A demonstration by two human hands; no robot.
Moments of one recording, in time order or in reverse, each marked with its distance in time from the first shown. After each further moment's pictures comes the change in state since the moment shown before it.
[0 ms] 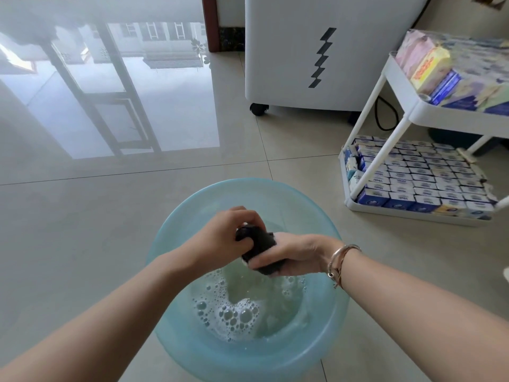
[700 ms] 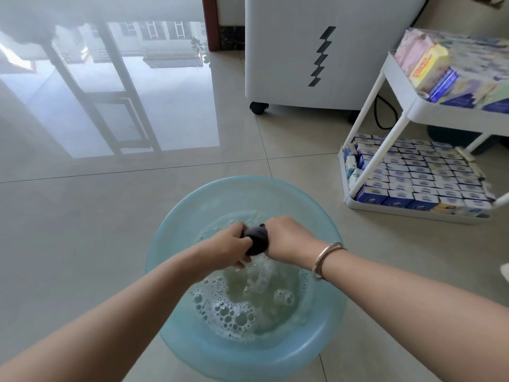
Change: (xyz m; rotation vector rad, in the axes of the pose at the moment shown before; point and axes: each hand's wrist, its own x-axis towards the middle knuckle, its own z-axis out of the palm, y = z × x) left_hand -0.005 0.004 0.018 -0.337 -0.193 -0.571; right_hand 0.012 -0.010 0.009 -1.315 0.704 0.021
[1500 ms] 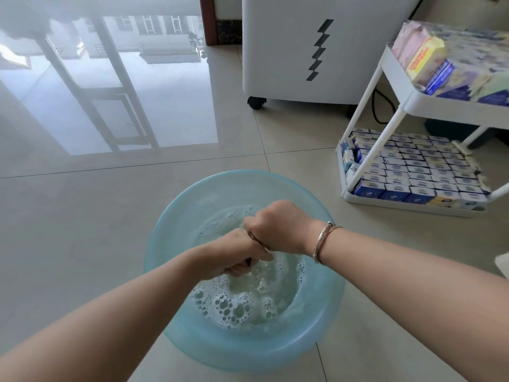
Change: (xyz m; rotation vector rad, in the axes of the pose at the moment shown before) left_hand 0.004 -0.002 0.015 -0.154 -0.239 0.013; right_hand -0.009 -0.007 -0.019 -0.467 0.293 -0.588
